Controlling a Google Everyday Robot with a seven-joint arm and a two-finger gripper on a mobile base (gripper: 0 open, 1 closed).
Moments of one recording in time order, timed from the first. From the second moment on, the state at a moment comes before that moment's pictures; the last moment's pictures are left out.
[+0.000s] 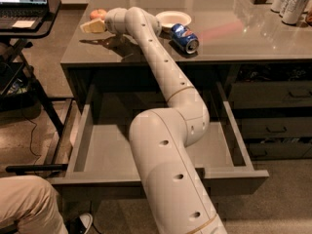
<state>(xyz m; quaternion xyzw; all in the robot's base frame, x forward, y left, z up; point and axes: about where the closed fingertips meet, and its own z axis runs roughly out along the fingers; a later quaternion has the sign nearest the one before) 0.981 0.197 0.869 -0.32 0.70 0.23 0.60</state>
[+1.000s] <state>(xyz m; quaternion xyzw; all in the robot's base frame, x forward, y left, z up) 0.984 0.196 0.868 -0.32 0.70 0.23 0.60</state>
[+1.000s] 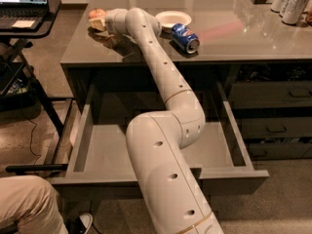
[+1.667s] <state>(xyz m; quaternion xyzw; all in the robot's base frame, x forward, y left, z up) 0.983 0.197 0.876 -0.32 0.69 0.23 0.61</state>
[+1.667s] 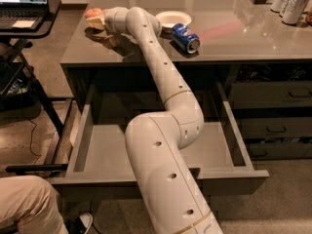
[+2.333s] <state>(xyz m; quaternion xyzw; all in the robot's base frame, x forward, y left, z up) 0.974 0.210 0.885 -0.33 0.67 0.26 0.61</state>
